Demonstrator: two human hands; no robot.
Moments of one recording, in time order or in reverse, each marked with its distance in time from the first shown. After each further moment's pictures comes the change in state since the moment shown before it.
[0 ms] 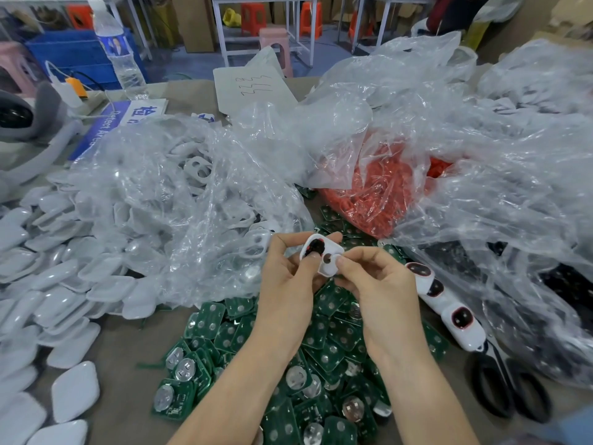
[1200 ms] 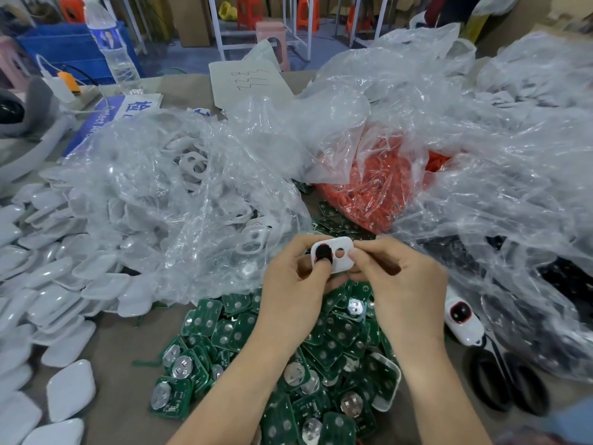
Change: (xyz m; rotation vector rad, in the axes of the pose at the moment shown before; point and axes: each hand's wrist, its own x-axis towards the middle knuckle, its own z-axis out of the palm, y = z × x) left_hand -0.005 0.003 0.004 0.214 -0.019 -0.033; right_hand 0.004 -0.005 -0.020 -0.513 0.068 -0.391
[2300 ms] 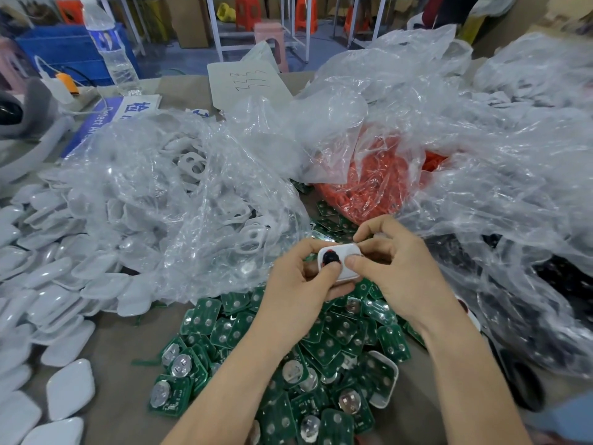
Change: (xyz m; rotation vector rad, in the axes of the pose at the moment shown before) left_hand -0.002 0.007 -0.003 -0.081 -0.151 -0.112; right_hand 0.025 -0.002 -0.016 0.035 -0.368 0.139
